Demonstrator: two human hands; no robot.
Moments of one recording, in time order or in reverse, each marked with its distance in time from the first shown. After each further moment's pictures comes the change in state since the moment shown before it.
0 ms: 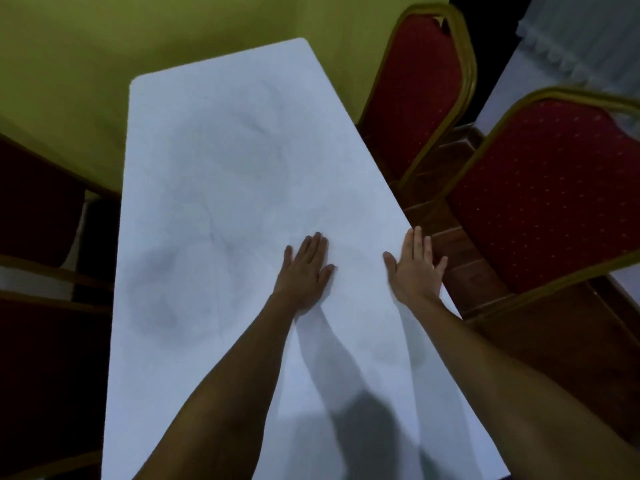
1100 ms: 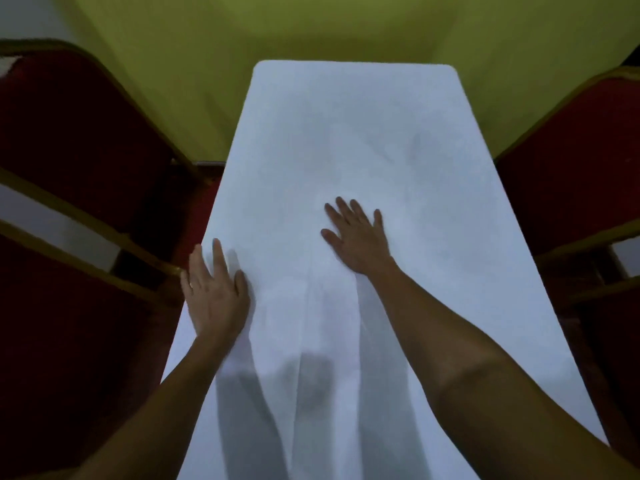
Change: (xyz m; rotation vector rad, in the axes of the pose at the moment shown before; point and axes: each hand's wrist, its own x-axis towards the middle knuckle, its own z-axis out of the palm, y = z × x) left_hand -0.048 -0.251 -0.032 -0.078 0.579 -0.862; right_hand 0.141 -0.321 0.048 -0.131 -0.125 -0.748
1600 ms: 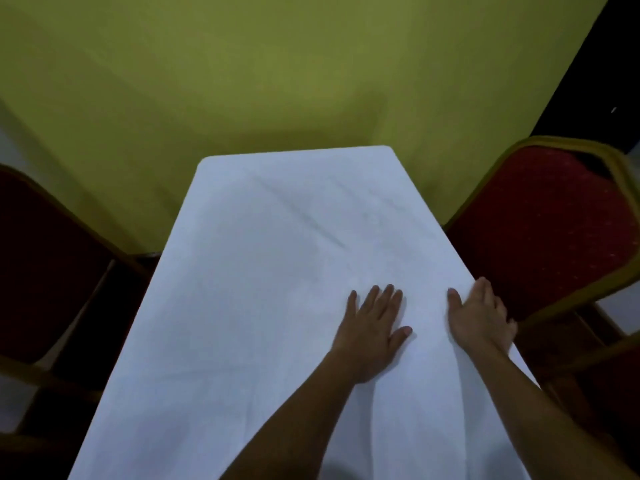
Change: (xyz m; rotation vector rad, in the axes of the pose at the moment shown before) left_hand 0.028 0.268 0.077 -0.080 -0.424 0.946; right_hand -0.044 0.206 -0.033 0.151 0.270 0.874
